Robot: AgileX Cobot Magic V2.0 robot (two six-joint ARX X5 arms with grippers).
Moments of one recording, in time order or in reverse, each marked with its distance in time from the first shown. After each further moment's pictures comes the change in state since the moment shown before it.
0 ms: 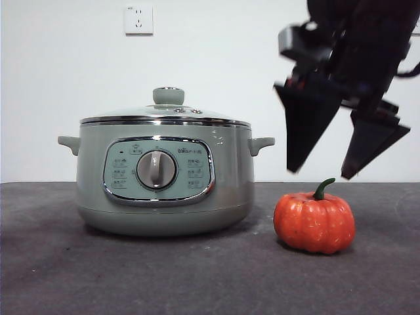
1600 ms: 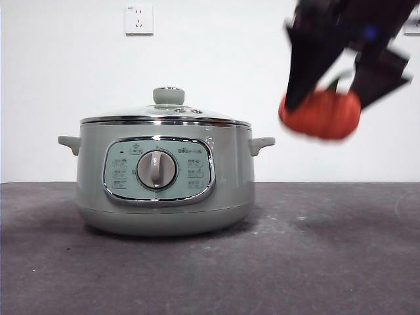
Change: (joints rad) left arm -0.096 0.238 0.149 0.198 -0.077 -0.041; right arm 0.015 -0.250 0.000 0.018 0.005 0.083
